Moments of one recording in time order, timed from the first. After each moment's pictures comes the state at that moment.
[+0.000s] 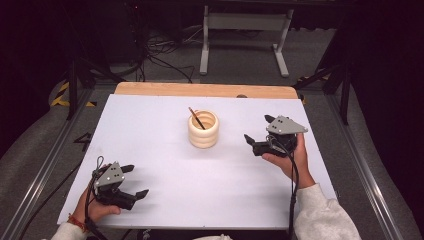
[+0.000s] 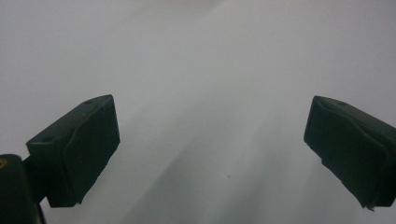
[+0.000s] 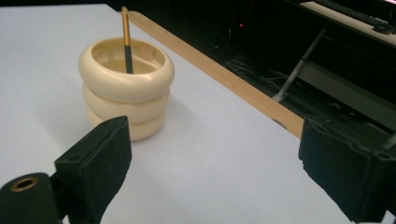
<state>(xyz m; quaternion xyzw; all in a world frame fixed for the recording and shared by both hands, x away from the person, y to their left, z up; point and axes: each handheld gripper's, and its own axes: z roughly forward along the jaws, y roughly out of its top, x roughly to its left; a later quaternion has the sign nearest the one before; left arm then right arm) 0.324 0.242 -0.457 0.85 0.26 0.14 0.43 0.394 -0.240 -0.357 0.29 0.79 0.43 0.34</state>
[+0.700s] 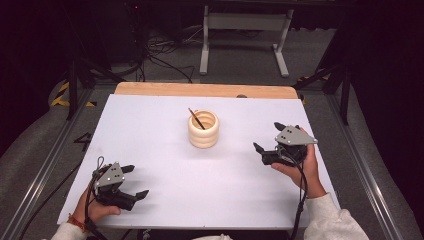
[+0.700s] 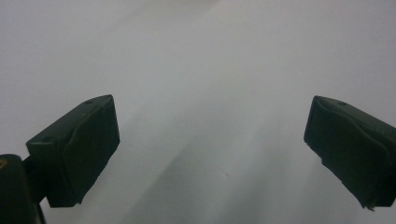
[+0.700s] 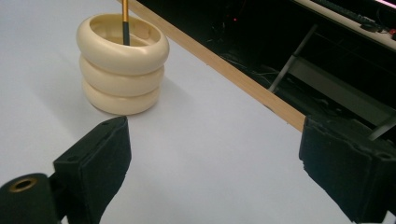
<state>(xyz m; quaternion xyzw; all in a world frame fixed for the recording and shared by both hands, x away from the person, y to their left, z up) 0.324 0.241 -0.457 0.86 0.26 0.14 0.43 0.372 -0.262 -0.365 0.29 0.79 0.41 0.36</state>
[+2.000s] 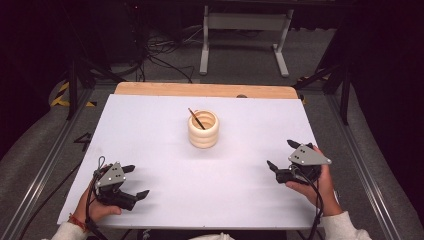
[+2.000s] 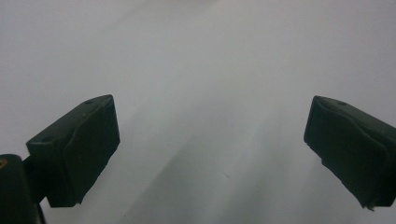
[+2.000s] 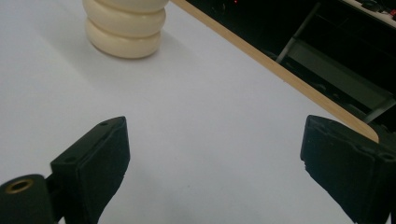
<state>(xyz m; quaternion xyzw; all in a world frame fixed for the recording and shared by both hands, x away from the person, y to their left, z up) 0.324 0.240 -0.458 0.86 0.26 0.14 0.42 0.338 -0.299 -0.397 0.29 0.80 0.38 0.35</state>
